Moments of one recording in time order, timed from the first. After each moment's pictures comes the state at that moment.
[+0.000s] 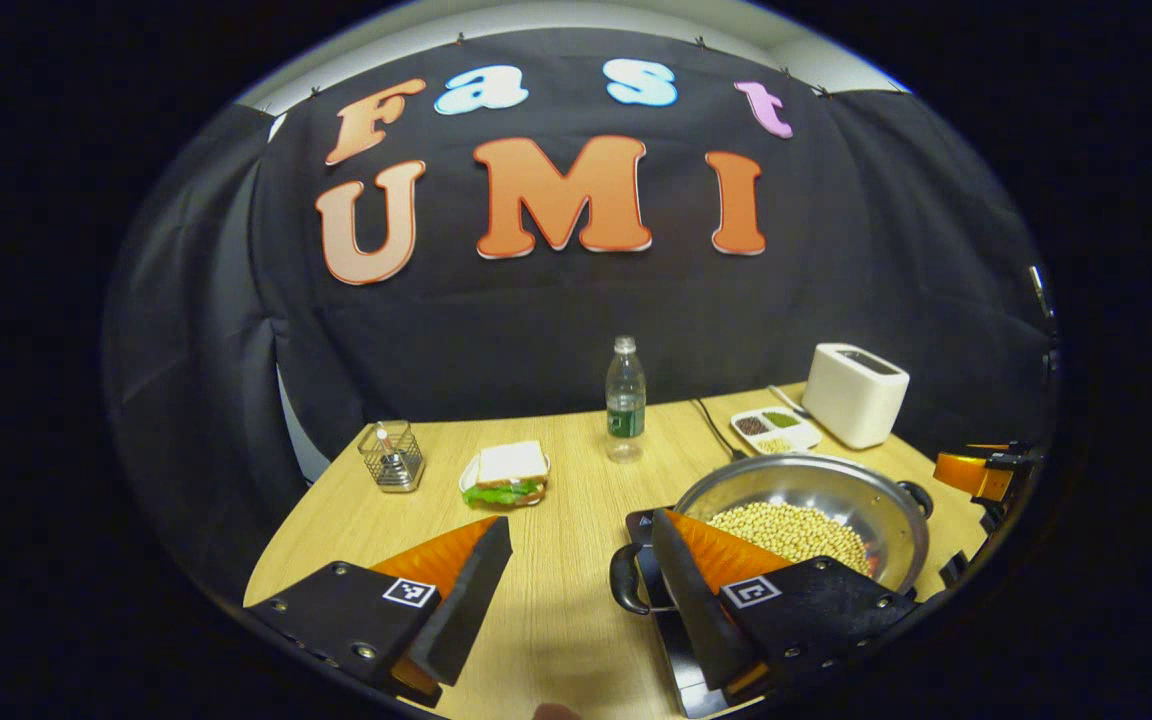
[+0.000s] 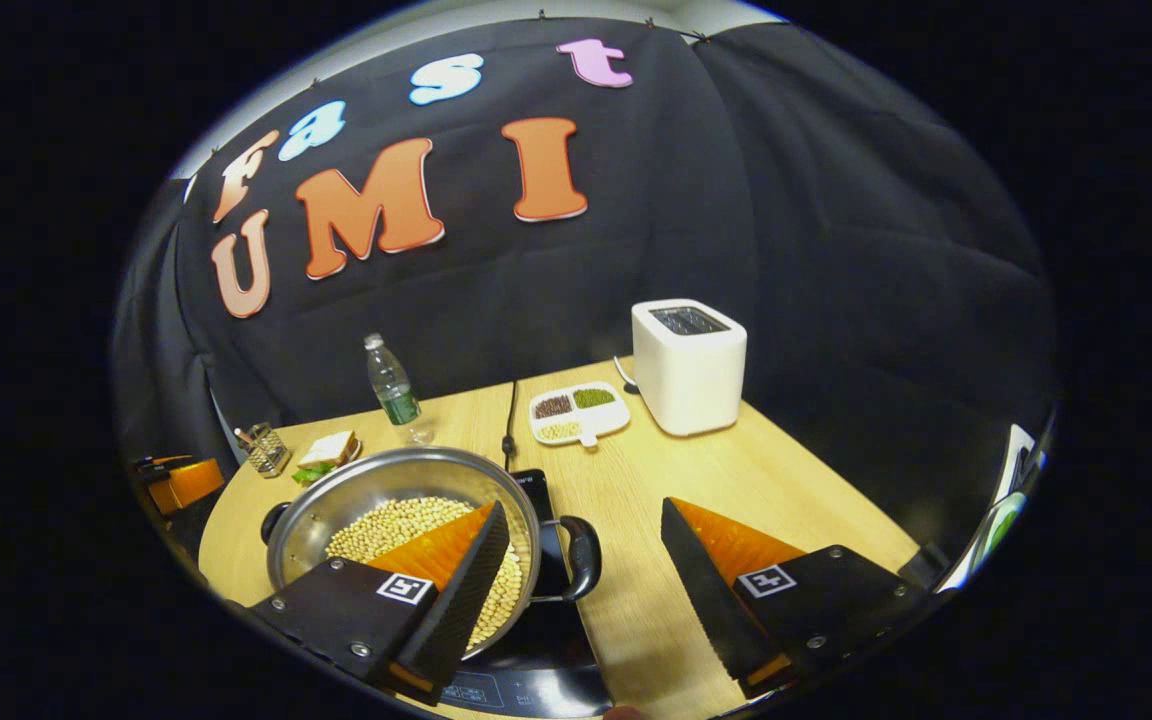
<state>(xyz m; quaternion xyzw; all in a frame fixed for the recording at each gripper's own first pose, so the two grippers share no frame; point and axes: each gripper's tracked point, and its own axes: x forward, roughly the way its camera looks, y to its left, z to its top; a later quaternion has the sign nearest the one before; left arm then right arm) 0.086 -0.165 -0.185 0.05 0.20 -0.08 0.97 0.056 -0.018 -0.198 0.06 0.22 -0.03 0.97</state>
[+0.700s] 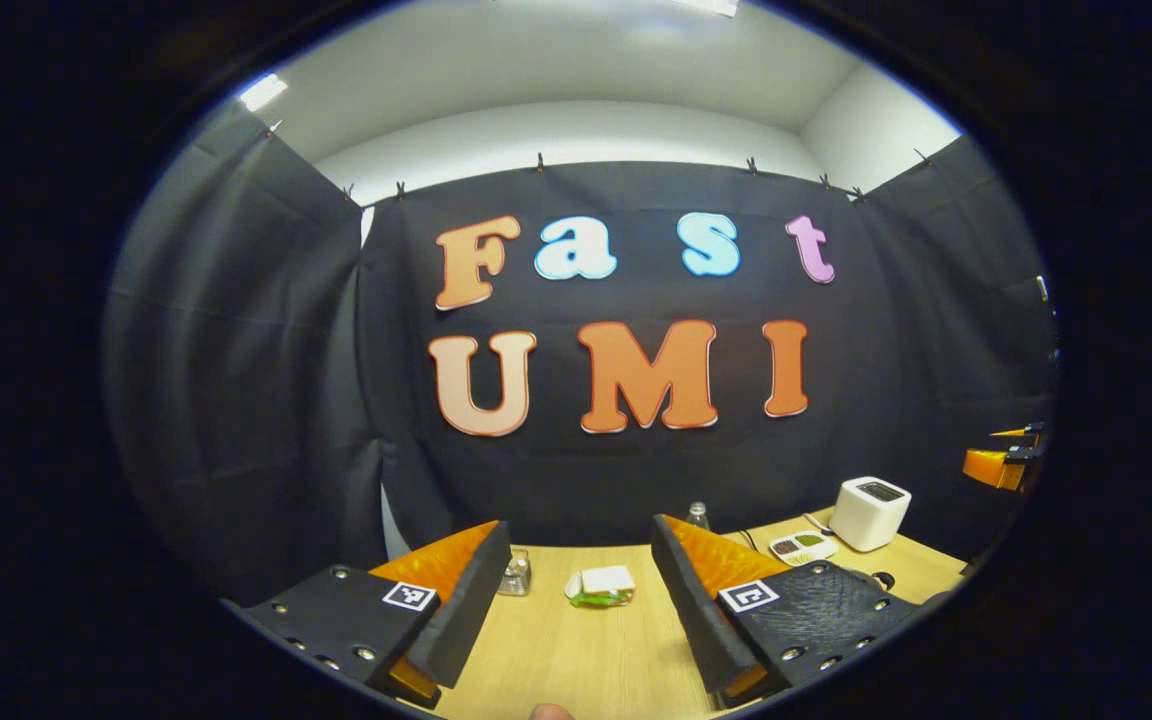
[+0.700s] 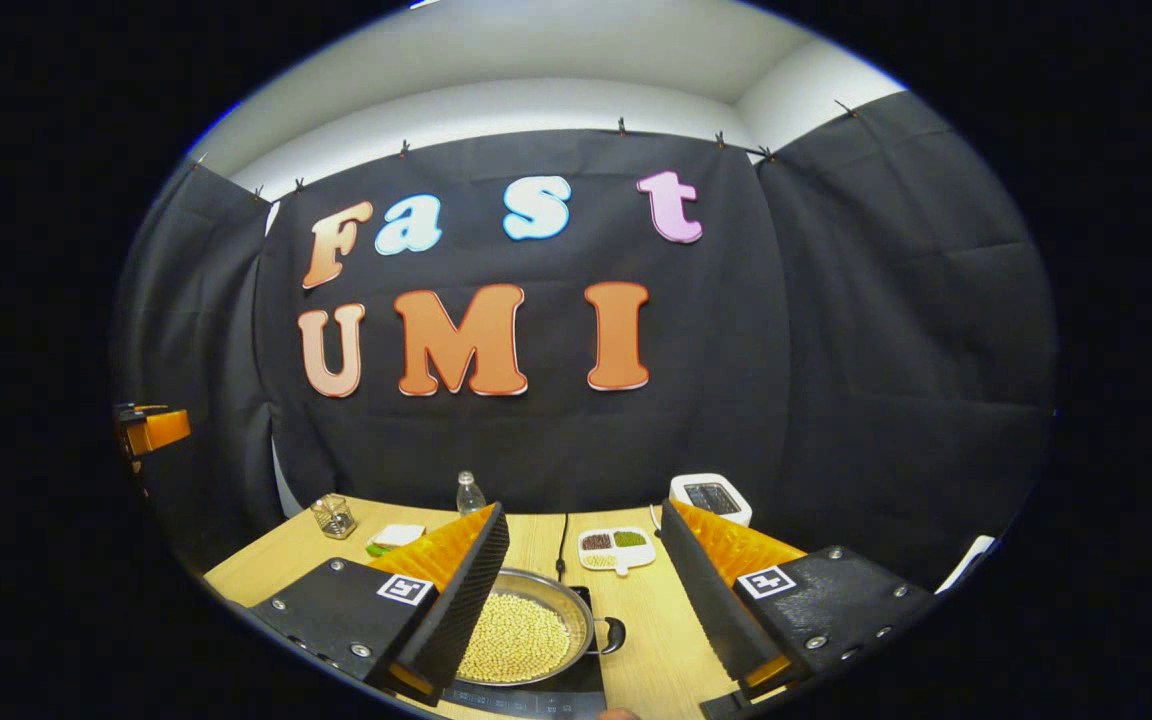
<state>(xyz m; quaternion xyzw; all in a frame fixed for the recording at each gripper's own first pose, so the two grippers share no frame) 0.017 -0.049 0.055 0.05 0.02 -0.01 1.00 0.002 0.013 0.016 0.01 0.03 0.03 1.00</state>
